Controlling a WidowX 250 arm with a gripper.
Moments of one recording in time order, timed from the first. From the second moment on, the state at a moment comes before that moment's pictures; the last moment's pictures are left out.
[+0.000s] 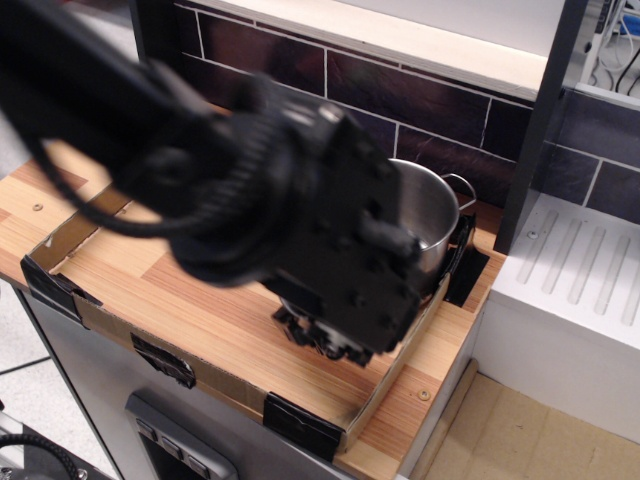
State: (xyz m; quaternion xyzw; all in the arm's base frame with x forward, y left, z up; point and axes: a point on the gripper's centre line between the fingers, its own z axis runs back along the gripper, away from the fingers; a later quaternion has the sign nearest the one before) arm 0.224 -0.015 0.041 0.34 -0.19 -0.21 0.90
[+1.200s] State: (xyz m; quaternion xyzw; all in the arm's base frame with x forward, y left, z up) arm 0.265 -0.016 0.035 0.36 -0.23 -0.15 0.89
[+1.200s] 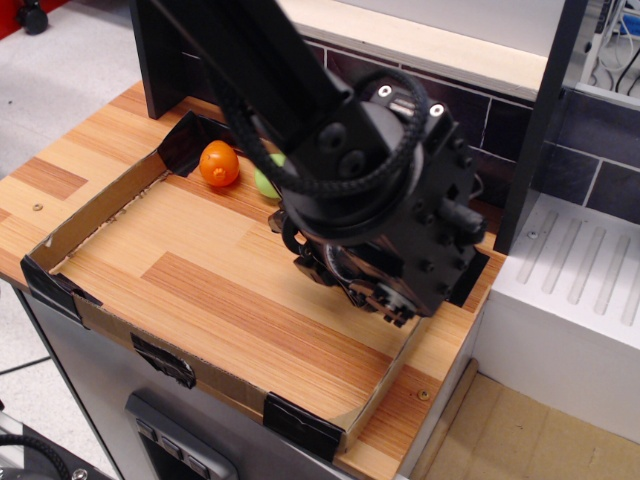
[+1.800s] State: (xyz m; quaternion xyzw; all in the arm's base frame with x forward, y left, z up) arm 0.248 -0.019 0.039 0.29 -0.22 -0.17 0.92
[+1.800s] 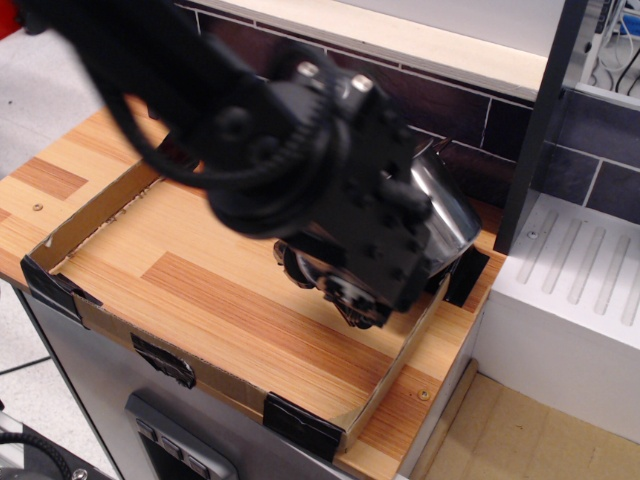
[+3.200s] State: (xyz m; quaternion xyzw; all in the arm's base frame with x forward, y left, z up) arm 0.209 0.012 0.036 0.14 -0.05 -0.15 0.98
